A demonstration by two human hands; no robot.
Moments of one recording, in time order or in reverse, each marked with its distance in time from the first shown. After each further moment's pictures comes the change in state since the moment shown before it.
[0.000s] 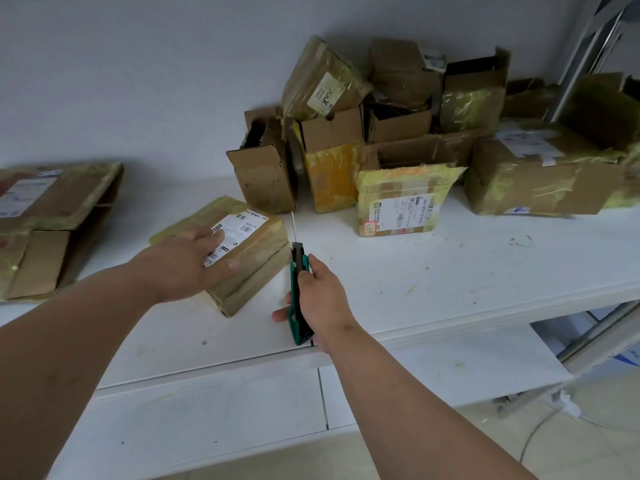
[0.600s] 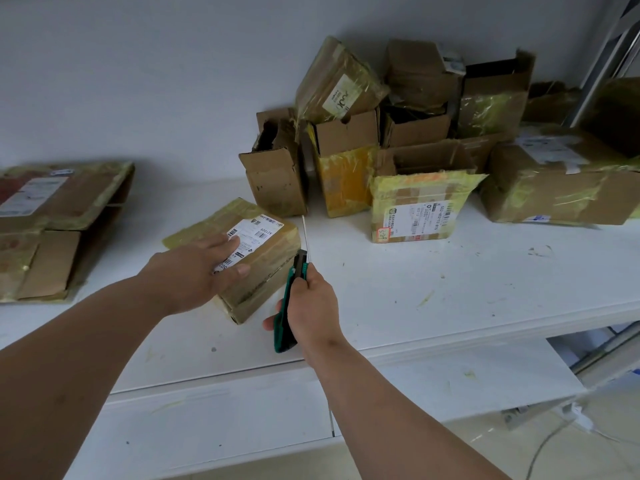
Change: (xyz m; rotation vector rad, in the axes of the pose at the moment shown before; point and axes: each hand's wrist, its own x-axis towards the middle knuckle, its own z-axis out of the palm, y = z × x) left_hand -0.004 0.001 0.001 0.009 0.011 0.040; right_hand 0.005 0.004 0.031 0.105 0.043 -0.024
